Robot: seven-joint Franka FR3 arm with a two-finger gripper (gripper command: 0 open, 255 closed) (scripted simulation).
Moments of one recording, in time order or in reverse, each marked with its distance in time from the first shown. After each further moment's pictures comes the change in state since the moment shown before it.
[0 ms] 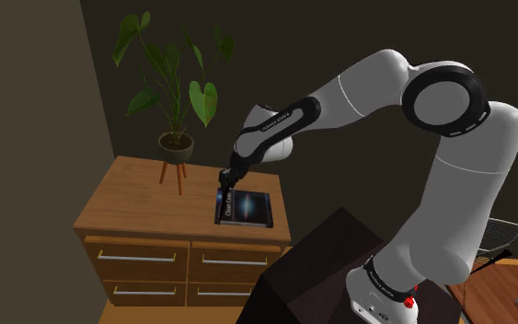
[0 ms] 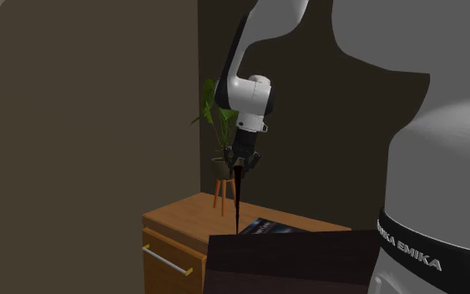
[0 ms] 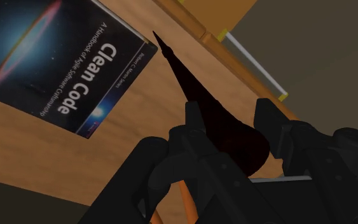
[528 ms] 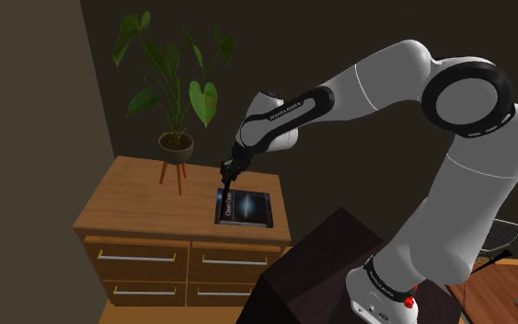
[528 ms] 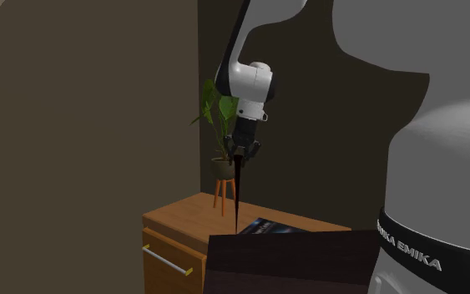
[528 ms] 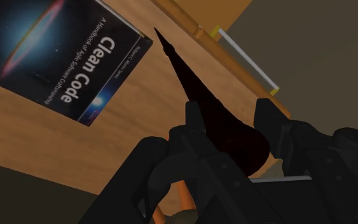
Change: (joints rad) arm 0.008 -0.090 -0.015 -0.005 -0.030 -0.083 0.039
